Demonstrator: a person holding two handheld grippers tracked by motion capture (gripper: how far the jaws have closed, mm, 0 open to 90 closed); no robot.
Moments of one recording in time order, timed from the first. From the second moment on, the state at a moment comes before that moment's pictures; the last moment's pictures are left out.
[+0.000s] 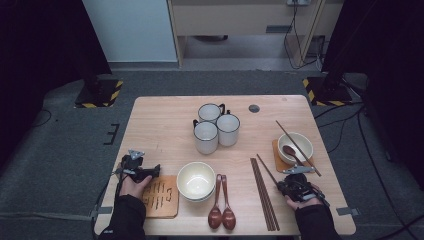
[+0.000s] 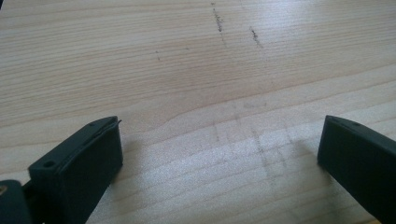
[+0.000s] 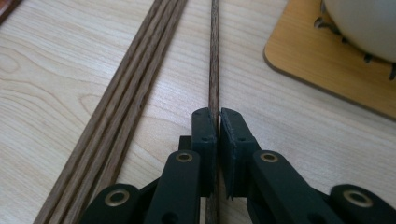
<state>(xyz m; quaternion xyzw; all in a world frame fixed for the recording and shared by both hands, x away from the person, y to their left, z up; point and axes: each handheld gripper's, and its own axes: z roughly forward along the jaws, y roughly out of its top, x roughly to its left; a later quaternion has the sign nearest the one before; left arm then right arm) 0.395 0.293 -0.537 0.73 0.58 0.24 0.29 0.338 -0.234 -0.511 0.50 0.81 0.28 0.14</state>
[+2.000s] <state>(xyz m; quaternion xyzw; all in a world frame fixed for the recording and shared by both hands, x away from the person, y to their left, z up) 0.395 0.293 -0.537 0.73 0.58 0.24 0.29 0.328 -0.265 -0.418 0.48 0.74 0.44 0.17</state>
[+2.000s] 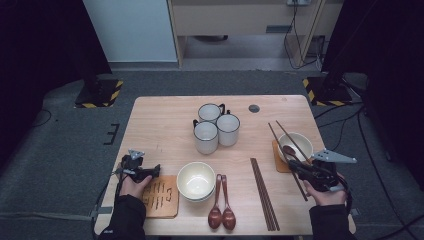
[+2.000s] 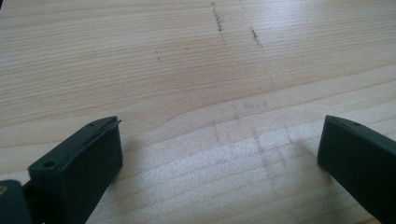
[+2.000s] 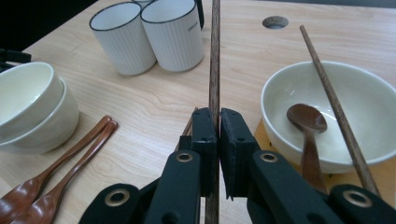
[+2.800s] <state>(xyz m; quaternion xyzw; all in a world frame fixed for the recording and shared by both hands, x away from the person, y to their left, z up) 0.395 0.293 -0.537 0.73 0.58 0.24 0.29 0.336 -0.279 -0.393 0.48 0.72 0.47 0.19</state>
